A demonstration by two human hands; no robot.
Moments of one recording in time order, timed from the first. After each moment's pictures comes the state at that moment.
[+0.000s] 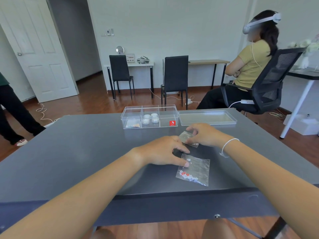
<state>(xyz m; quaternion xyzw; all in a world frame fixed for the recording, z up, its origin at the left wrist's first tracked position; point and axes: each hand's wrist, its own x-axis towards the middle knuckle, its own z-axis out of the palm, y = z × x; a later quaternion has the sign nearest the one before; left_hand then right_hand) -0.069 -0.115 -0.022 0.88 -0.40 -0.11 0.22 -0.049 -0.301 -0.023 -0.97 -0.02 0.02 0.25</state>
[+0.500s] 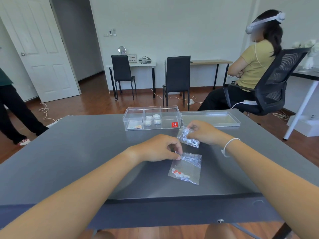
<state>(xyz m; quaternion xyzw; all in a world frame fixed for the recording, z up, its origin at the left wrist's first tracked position) -0.053 -0.101 -0.021 0.87 -0.36 -0.12 0.31 -0.038 -0.293 -0.018 -0.94 -0.02 0.00 0.34</state>
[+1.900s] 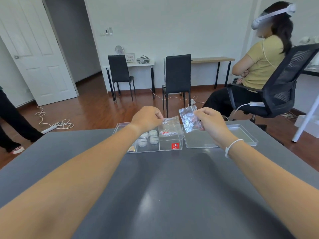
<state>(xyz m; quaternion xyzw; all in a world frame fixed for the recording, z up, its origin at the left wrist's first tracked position) 0.117 -0.121 0.022 0.94 -0.18 0.08 0.27 0.054 -0.310 0.008 -0.77 0.07 -0.19 0.61</state>
